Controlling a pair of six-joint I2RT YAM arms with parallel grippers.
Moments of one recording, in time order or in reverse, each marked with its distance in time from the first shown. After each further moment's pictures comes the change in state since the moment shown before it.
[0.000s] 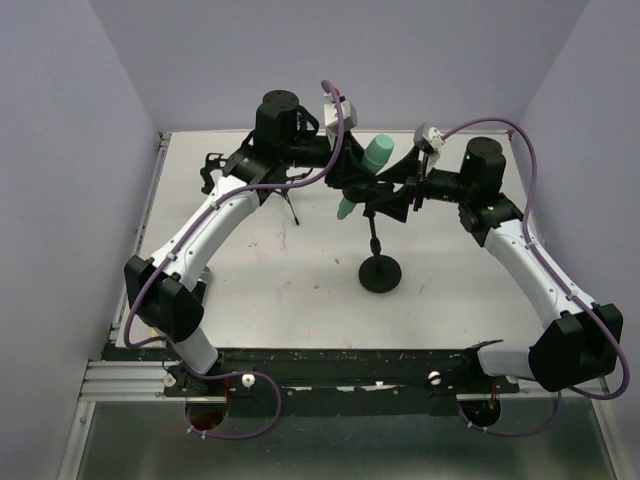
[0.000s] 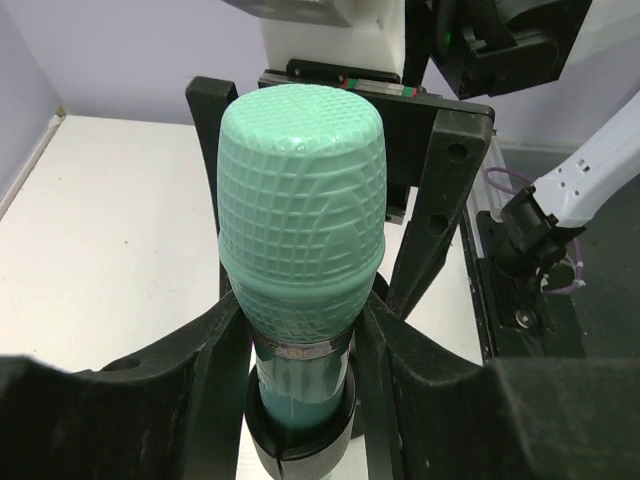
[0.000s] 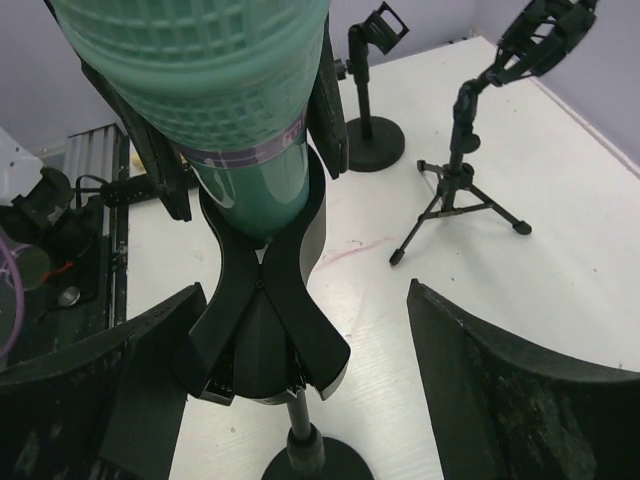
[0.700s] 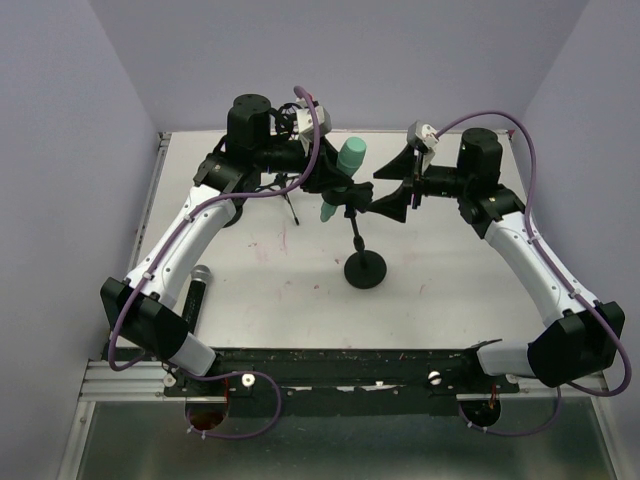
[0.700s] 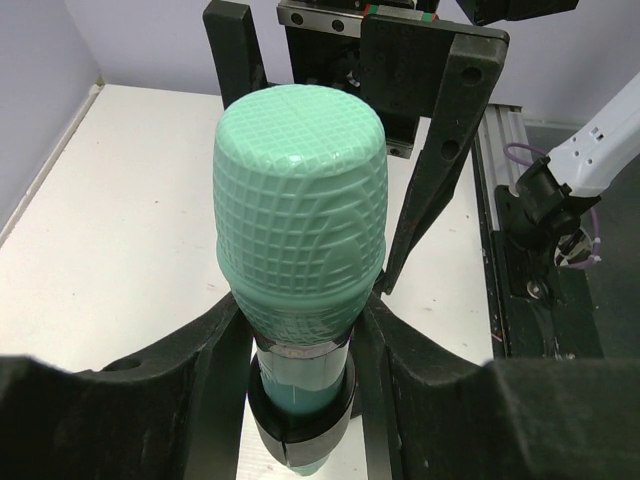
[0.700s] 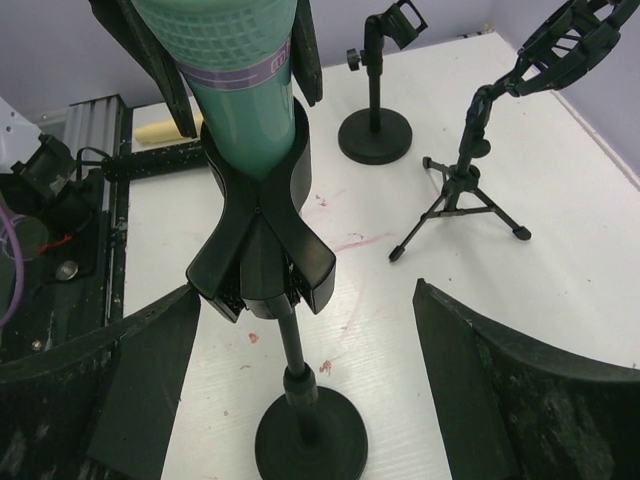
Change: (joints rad) left arm 0.083 -0.153 -0.105 -0.127 0.010 0.105; right arm 0.039 0.034 0.126 -0.195 -0.005 -0.150
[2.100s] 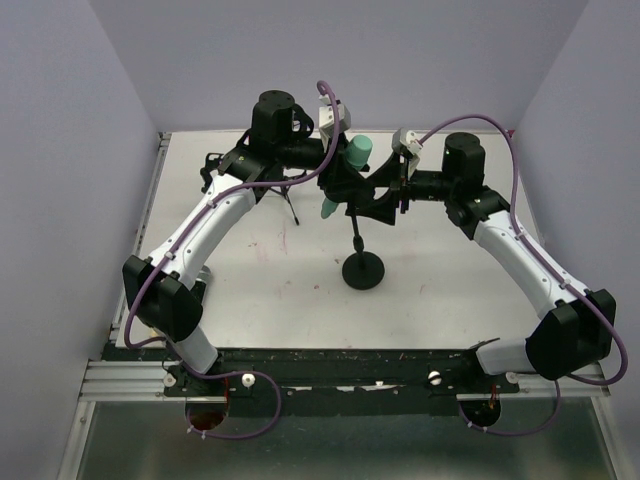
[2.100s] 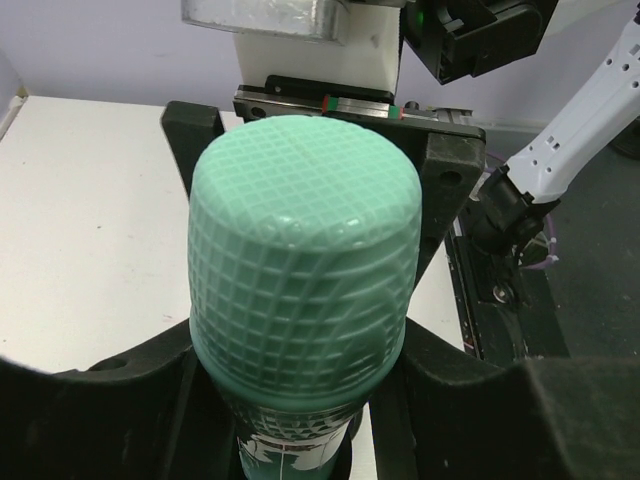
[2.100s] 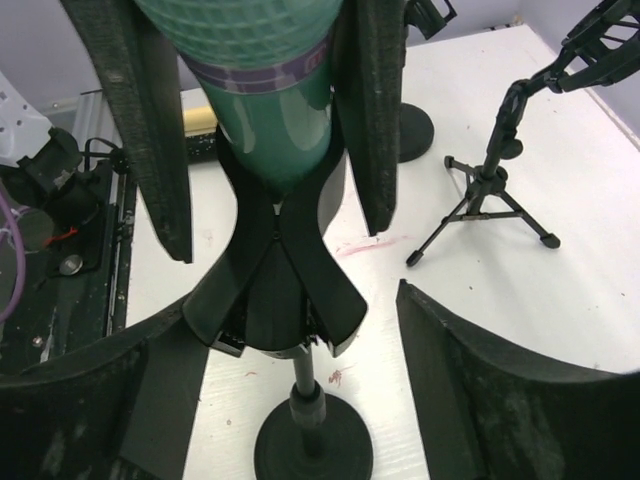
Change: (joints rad) left arm -0.051 0.128 0.078 0.047 0.072 -0.057; right arm 0.064 0.040 -0.030 0.051 0.011 -0.006
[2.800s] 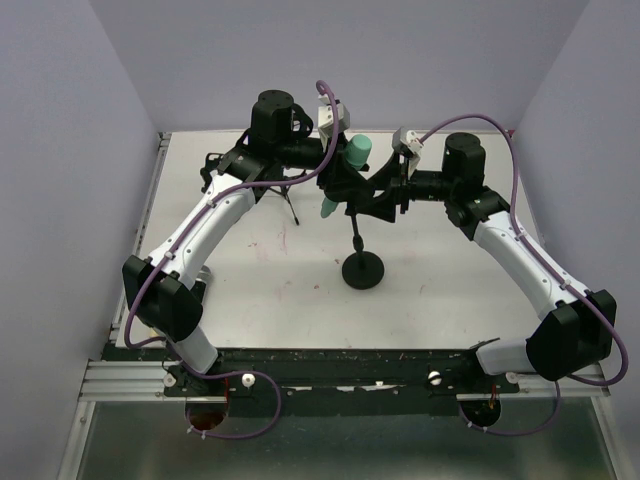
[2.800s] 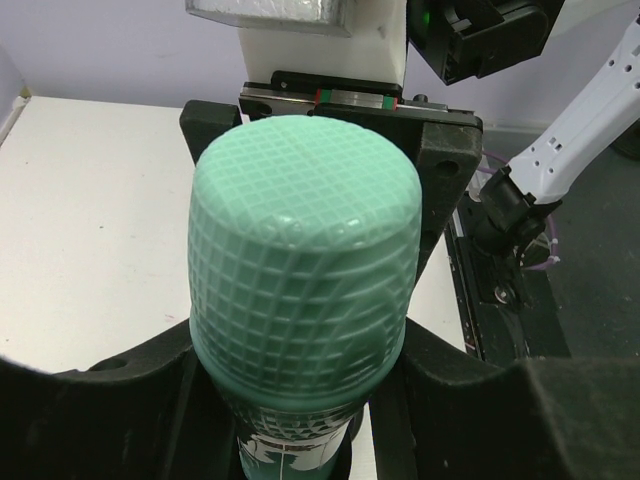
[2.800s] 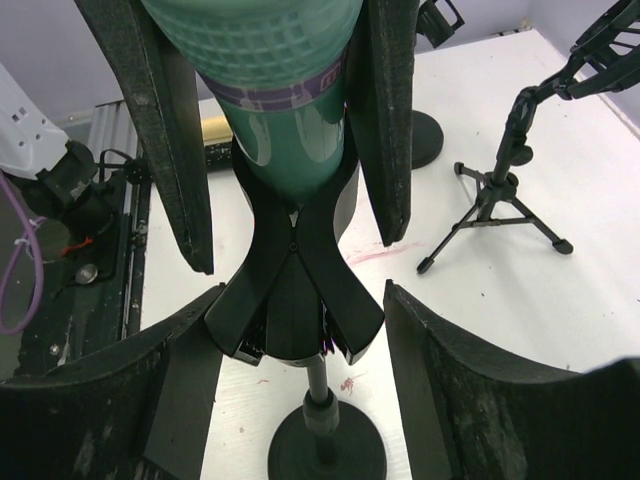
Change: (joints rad) left arm 0.003 0.000 0.001 0.003 0.000 -0.003; right arm 0.003 -0.003 -0.001 0.020 -0.008 0.044
